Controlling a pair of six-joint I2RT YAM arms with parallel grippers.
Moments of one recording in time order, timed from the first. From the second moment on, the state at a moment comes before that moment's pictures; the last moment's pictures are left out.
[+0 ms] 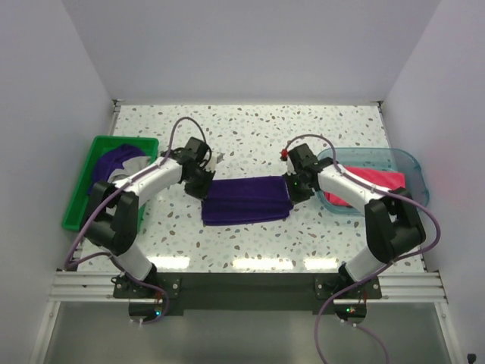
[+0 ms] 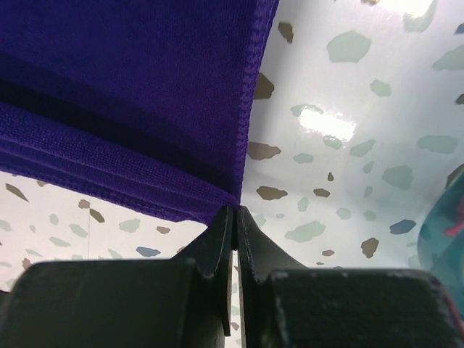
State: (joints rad) left arm -0.43 1.66 1.10 -0.71 0.16 -0.07; right arm 0.45 1.60 1.02 -0.65 -0.05 0.18
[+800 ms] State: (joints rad) left arm -0.39 1.87 1.53 -0.60 -0.20 0.00; right arm 0.45 1.79 1.43 -0.45 0.27 -0.04
